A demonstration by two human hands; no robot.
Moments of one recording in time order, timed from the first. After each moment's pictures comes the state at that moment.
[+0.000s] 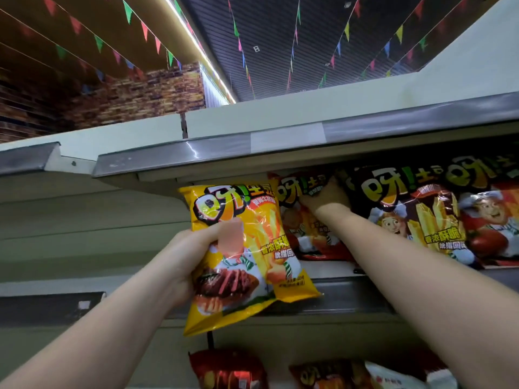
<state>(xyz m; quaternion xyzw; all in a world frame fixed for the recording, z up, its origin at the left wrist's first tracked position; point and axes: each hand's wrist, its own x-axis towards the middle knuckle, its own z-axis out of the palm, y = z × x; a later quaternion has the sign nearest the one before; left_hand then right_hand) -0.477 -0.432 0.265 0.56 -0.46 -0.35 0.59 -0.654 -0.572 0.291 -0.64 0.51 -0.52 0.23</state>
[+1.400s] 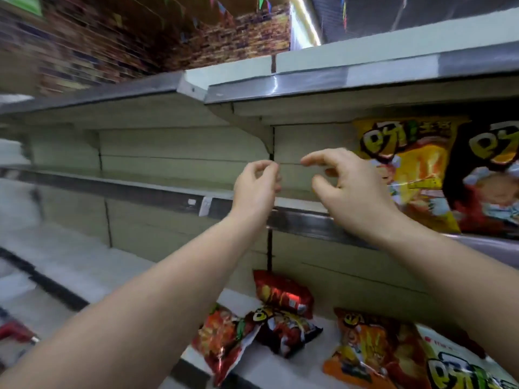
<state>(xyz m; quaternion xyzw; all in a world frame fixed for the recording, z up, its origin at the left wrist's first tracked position) -0.496 -0.397 0.235 0.54 -0.39 -0.13 0.73 -0.626 -0.434 0.249 -0.85 0.18 -0.49 0.03</state>
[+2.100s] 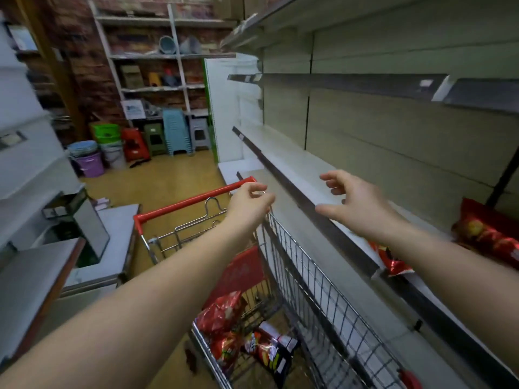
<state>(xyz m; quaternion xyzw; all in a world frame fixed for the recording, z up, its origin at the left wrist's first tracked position) -0.431 -0.137 0.071 0.77 -0.03 -0.01 0.63 -0.478 -0.305 0.087 -0.94 -0.01 -0.16 0.31</state>
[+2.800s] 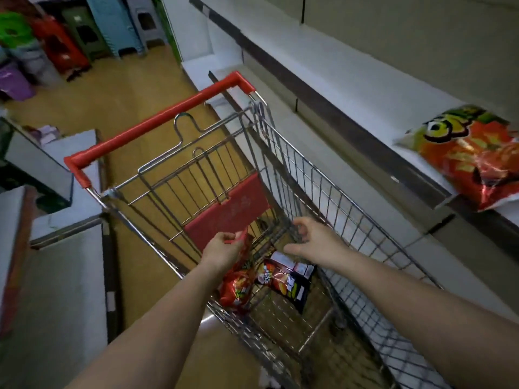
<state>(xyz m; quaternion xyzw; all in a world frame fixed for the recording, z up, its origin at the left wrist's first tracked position) -0.341 -0.055 -0.170 0.82 0.16 -0.26 0.48 -0.385 -0.236 -0.151 -0.88 0.14 0.19 0.42</state>
